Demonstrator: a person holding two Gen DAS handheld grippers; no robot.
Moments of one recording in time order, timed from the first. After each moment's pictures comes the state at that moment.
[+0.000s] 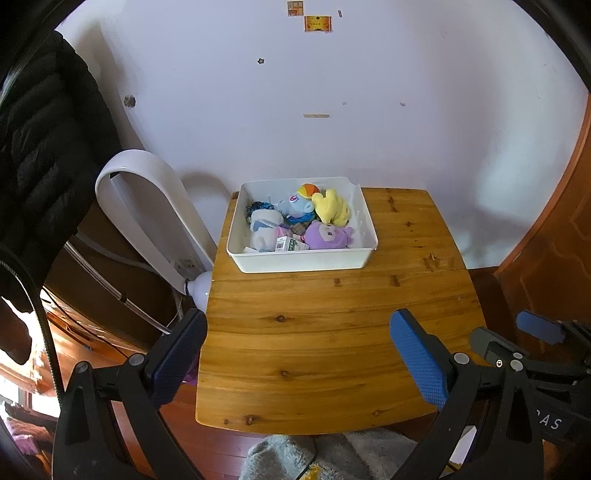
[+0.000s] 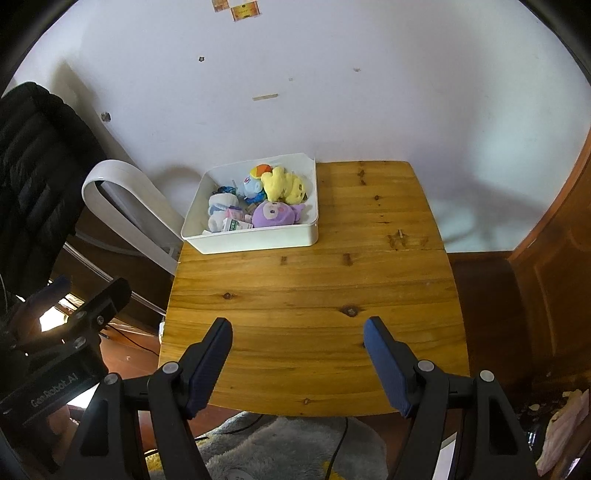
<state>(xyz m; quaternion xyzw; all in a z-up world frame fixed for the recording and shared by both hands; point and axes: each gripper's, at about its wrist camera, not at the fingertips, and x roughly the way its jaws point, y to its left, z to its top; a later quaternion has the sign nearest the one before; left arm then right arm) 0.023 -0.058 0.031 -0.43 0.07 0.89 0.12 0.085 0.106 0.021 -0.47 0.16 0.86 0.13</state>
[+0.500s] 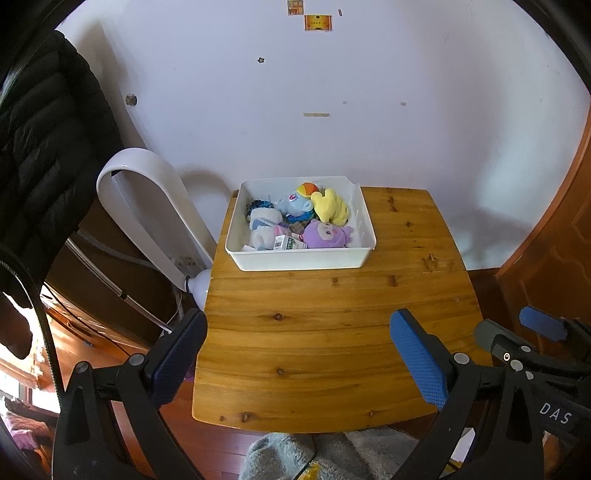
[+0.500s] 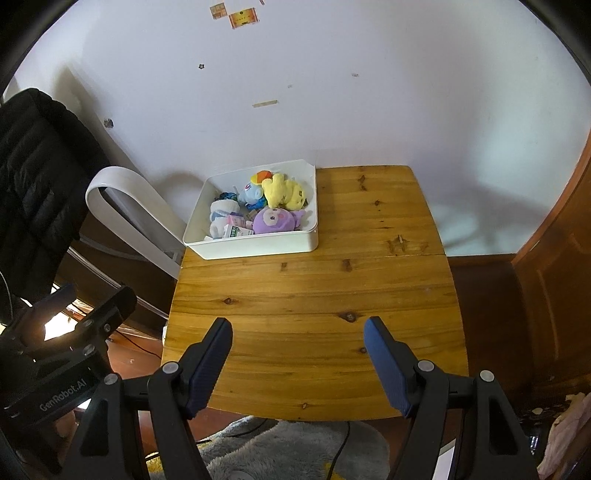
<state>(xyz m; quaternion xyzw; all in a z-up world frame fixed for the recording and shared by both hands) 0.027 -0.052 0.033 -0.44 0.07 0.89 0.11 0.088 0.110 0.026 -0.47 0.17 0.86 0.13</state>
